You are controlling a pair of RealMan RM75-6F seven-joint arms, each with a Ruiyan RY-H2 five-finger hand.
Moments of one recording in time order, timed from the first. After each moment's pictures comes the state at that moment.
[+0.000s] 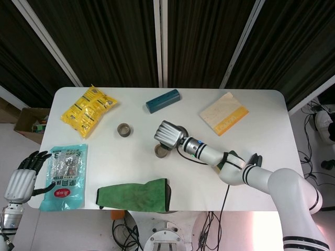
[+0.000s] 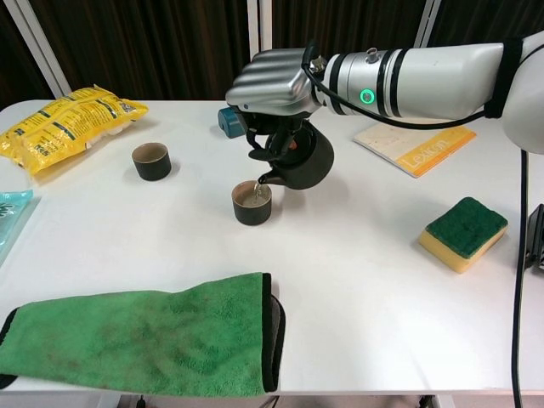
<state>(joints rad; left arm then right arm) -0.08 -1.36 0.02 -1.16 1.58 1.51 -0.26 1.22 -1.67 0.07 -1.02 -1.59 0.72 -0.12</state>
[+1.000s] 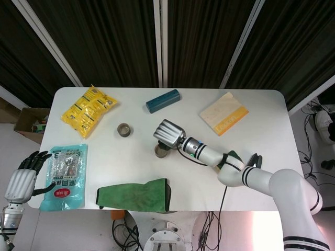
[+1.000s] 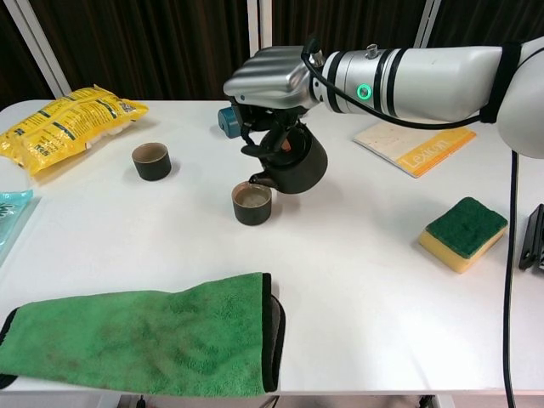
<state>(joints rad) -0.08 -1.36 0.02 -1.16 1.58 1.51 -0.26 1.20 -1.68 0.10 -1.05 -1.52 0.71 -0.06</state>
